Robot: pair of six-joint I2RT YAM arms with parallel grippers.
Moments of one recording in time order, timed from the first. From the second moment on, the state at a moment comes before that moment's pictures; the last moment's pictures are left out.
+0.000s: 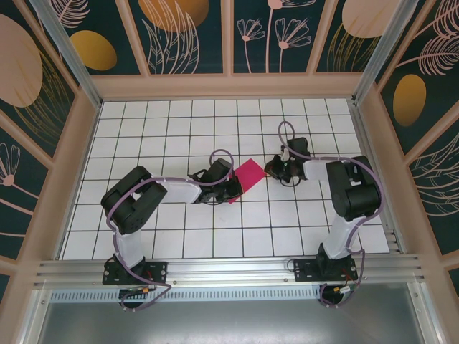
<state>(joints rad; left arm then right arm) -0.80 1.89 0.92 0.10 0.22 -1.03 0.24 1.81 0.85 0.00 -0.47 0.72</state>
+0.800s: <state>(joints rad) -0.80 1.89 1.02 0.08 0.24 -0.89 0.35 1.78 0.79 0.04 -0.54 0.69</state>
